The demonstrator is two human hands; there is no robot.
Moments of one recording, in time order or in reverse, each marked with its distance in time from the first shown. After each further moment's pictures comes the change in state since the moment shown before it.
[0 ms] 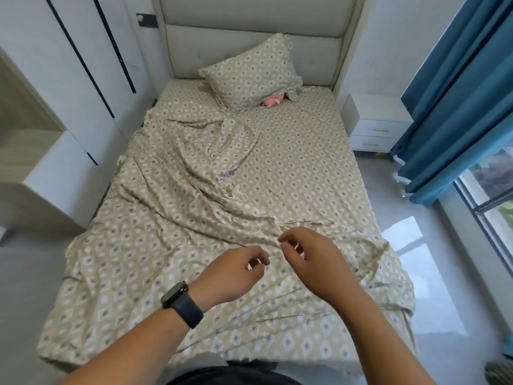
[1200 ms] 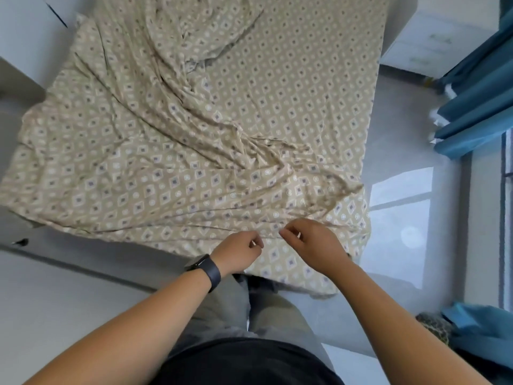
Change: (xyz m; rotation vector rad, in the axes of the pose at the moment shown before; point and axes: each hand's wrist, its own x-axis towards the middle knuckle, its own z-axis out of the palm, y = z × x) left_hand 0.135 0.083 0.337 -0.177 -0.104 -0.437; right_hand -0.054 0.359 -0.067 -0.062 -0.484 -0.005
